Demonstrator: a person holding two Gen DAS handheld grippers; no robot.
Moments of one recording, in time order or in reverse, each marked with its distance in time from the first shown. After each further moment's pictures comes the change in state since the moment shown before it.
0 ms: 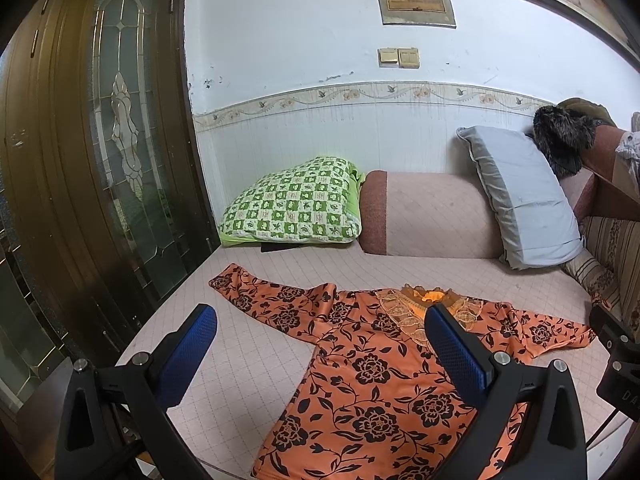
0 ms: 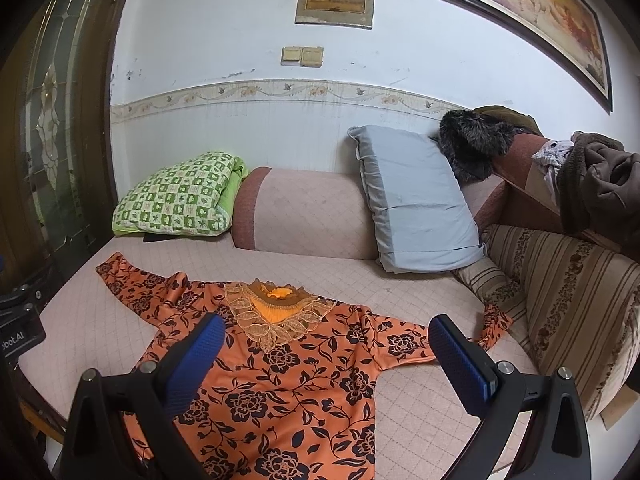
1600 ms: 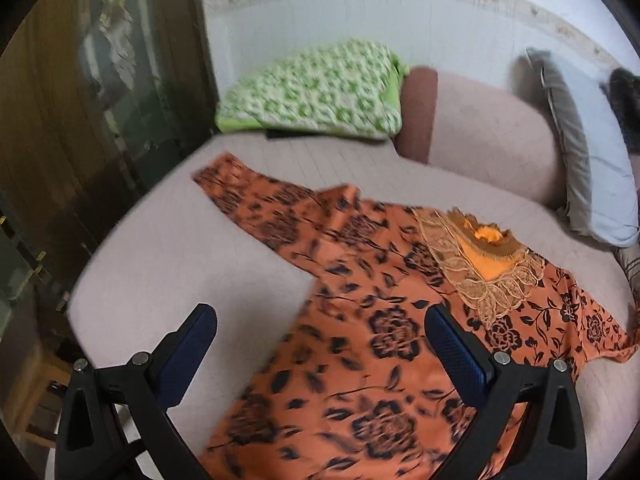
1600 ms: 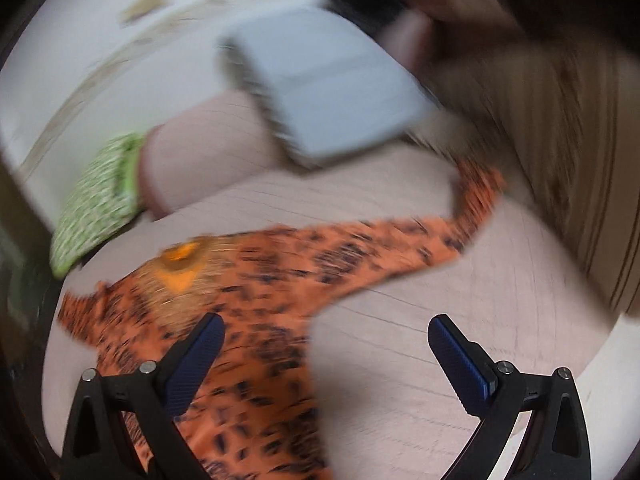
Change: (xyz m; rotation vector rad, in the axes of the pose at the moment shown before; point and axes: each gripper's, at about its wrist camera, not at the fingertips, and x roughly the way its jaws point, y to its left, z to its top) left arm 0.210 -0.022 -0.061 -0.131 0.385 0.060; right arm 0.176 -0.187 -0.092 0.462 0.352 -0.040
